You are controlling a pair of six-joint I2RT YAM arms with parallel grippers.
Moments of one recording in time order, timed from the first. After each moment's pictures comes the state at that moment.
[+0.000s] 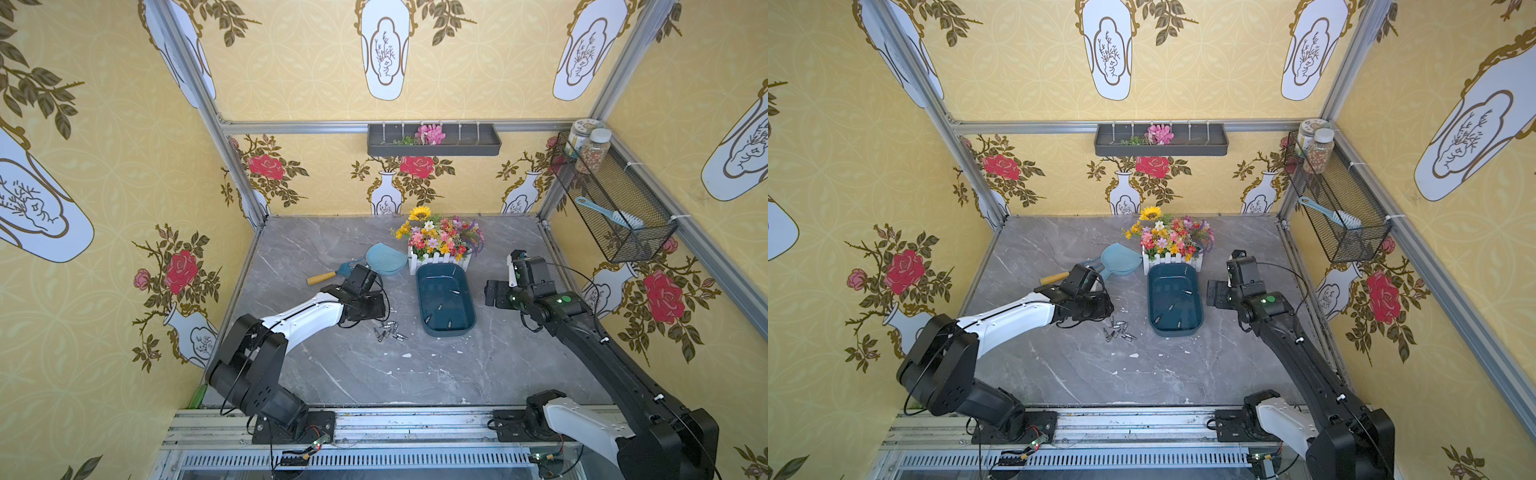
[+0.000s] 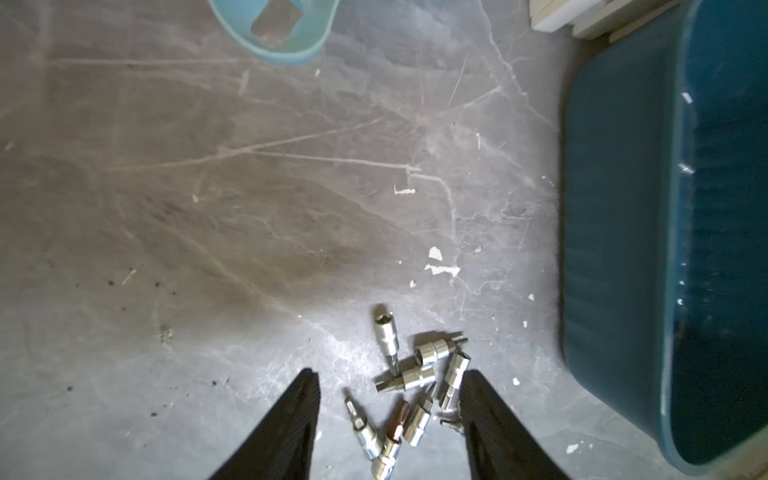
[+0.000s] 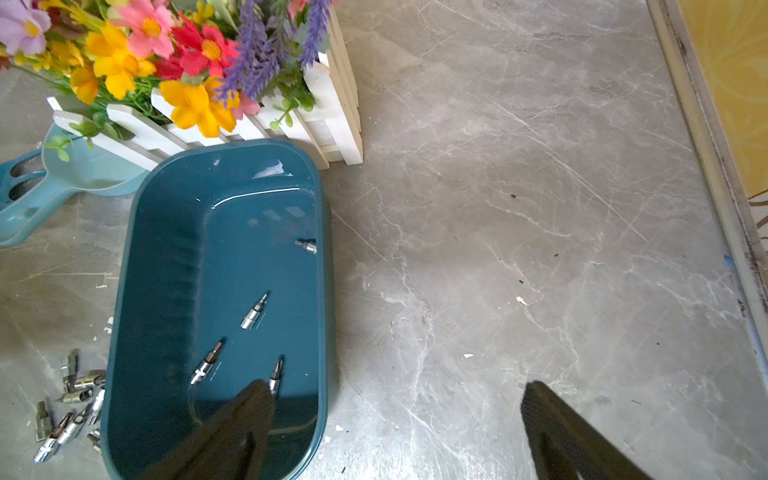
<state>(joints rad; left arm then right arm) -0.58 1.57 0.91 -0.45 0.06 -0.61 0.23 1.07 0.87 -0.66 0.11 0.26</state>
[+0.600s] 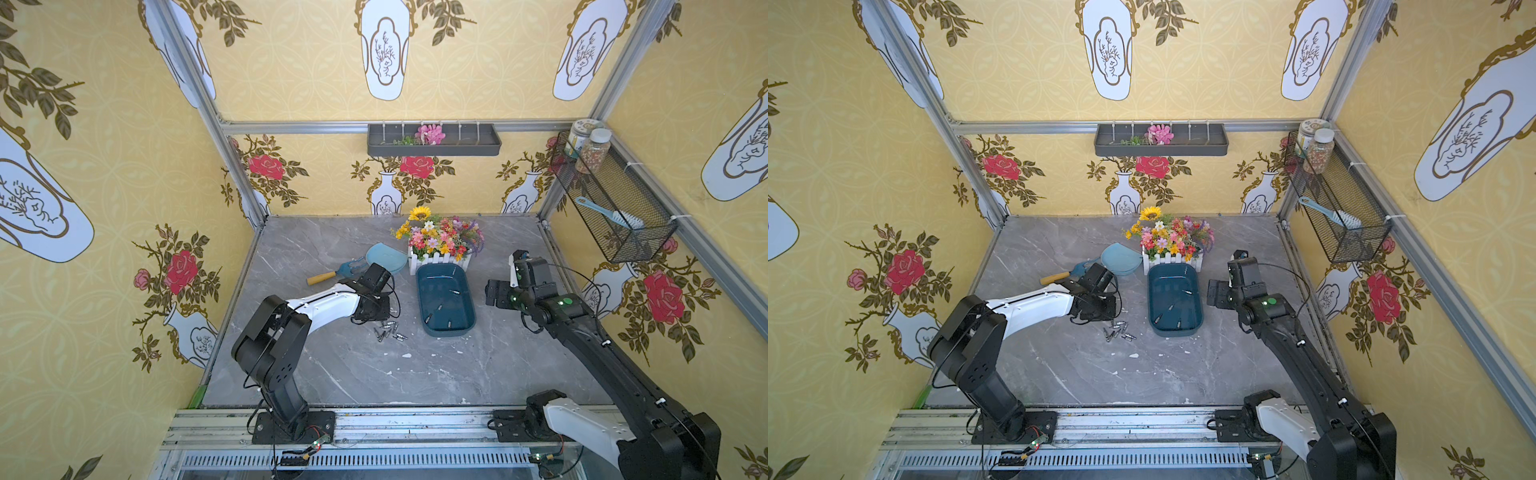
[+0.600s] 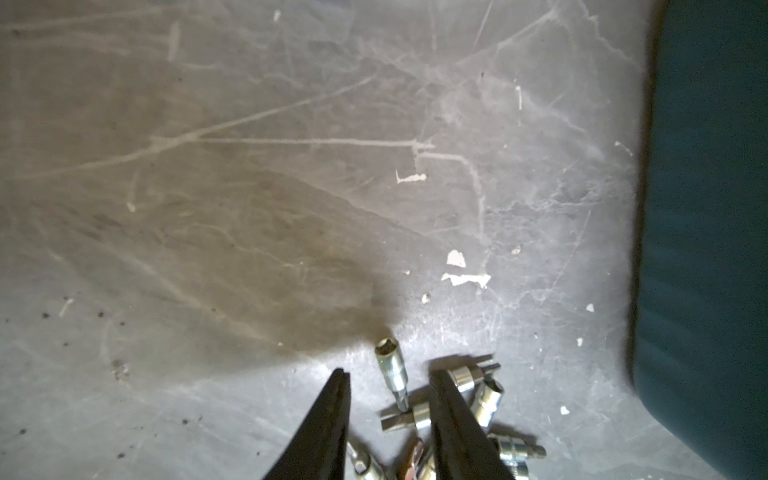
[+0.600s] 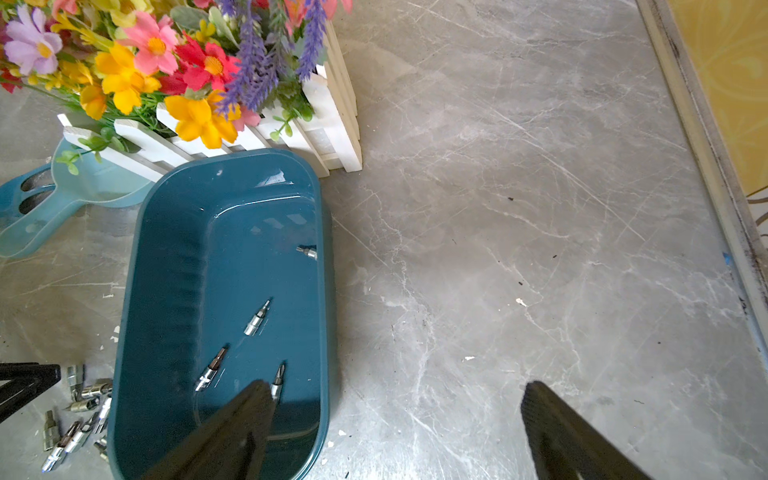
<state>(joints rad) -0.62 1.72 1.02 -0.53 0.03 -0.57 0.23 1.05 0.86 -0.66 0.11 0.28</state>
